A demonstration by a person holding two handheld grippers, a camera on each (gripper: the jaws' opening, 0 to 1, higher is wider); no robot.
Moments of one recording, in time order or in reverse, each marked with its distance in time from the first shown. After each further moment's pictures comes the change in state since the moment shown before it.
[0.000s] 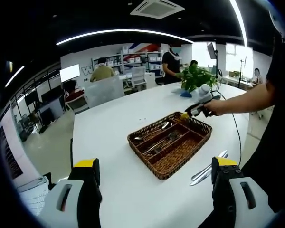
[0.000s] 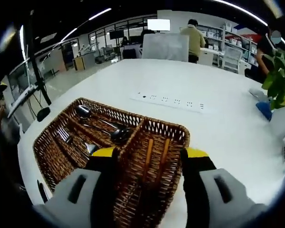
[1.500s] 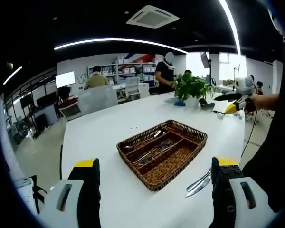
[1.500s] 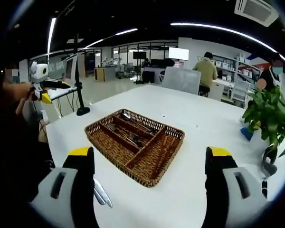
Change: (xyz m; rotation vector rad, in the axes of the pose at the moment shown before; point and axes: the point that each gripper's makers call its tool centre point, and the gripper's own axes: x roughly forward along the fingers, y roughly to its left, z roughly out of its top) left arm 0.028 -0.033 0.004 -0.002 -0.091 -0.050; right arm -0.204 0.057 -0.011 -0.176 -0.153 0.128
